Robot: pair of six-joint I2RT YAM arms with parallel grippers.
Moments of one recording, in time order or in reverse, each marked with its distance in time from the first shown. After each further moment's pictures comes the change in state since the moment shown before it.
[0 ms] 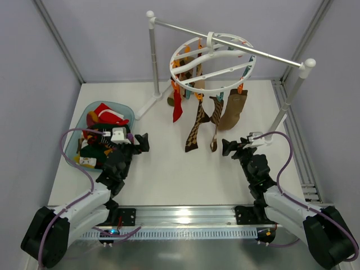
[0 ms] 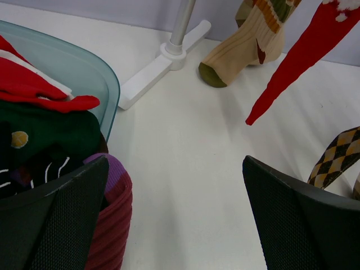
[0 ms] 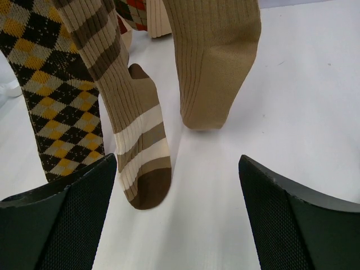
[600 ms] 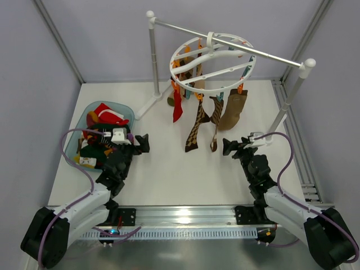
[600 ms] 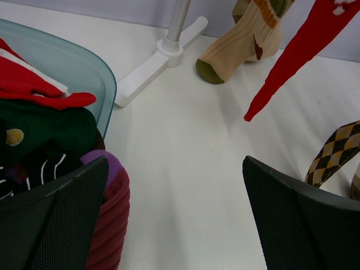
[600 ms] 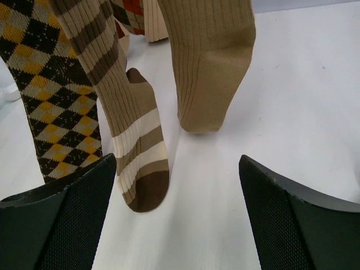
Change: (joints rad) left arm -0.001 -0.006 -0.004 -0.006 0.011 0.000; right arm 0.000 -0.009 0.000 -0.002 0.010 -0.005
